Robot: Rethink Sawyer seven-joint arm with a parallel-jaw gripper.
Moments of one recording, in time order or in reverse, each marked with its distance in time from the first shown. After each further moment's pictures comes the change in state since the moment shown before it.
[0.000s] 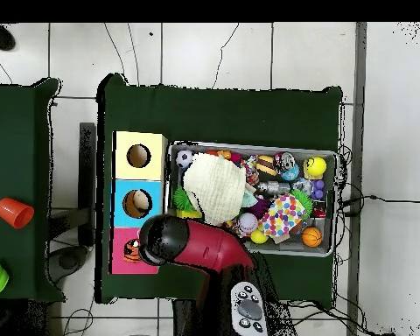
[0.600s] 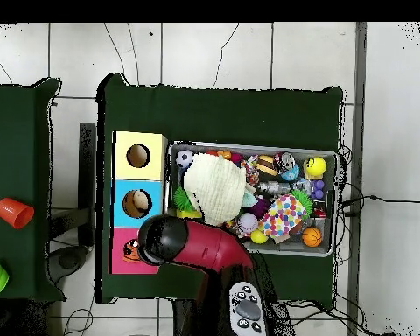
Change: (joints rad) arm 0.007 -0.001 -0.002 -0.002 0.000 -0.001 0.000
